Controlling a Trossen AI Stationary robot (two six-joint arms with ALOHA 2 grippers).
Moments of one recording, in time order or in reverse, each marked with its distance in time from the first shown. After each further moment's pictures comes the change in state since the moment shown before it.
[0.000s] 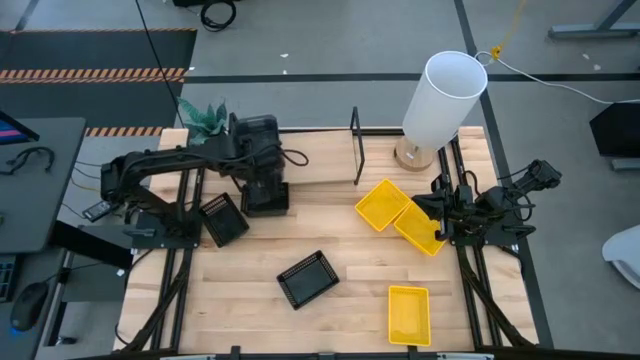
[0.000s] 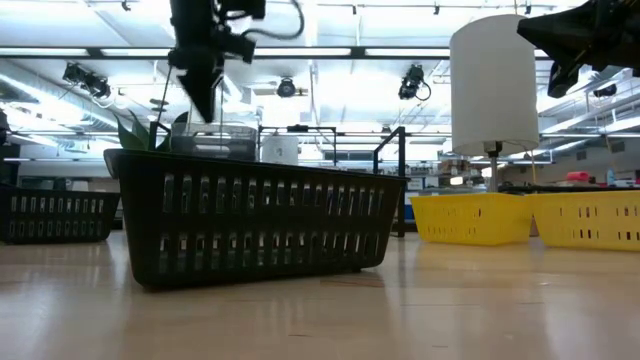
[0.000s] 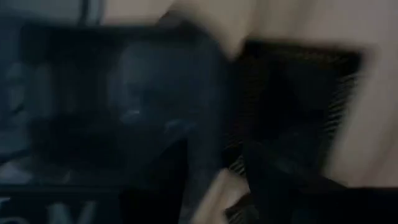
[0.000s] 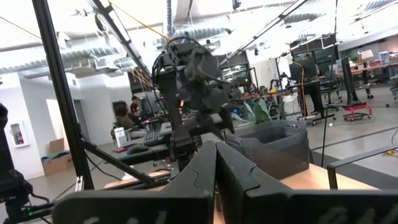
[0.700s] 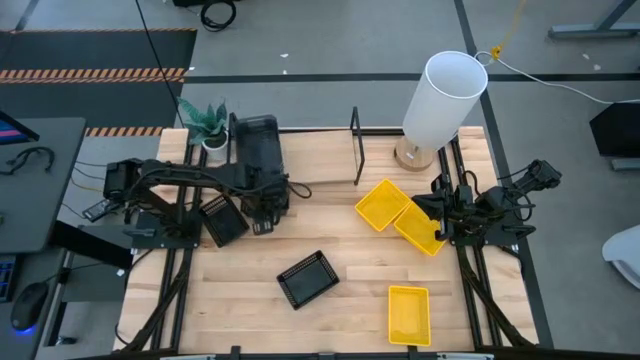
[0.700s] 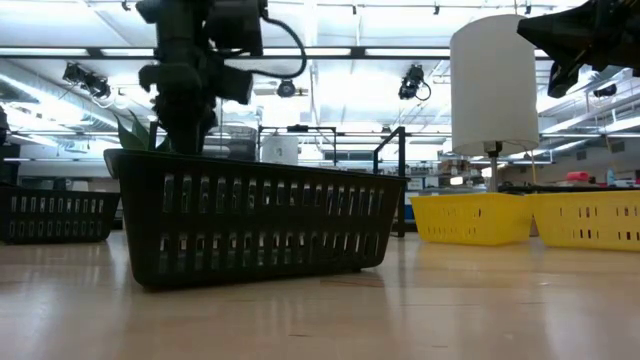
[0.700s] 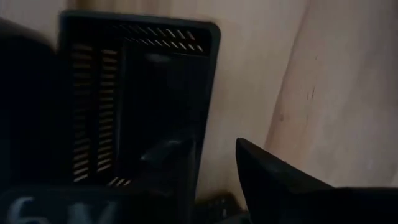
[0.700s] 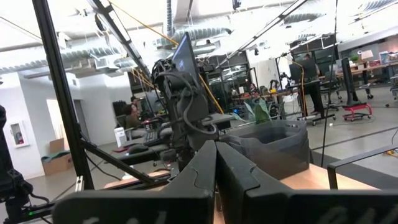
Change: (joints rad) left arm -0.111 0.032 -0.279 0.260 0.297 -0.128; right arm 0.000 0.000 0.000 -0.001 -0.001 0.000
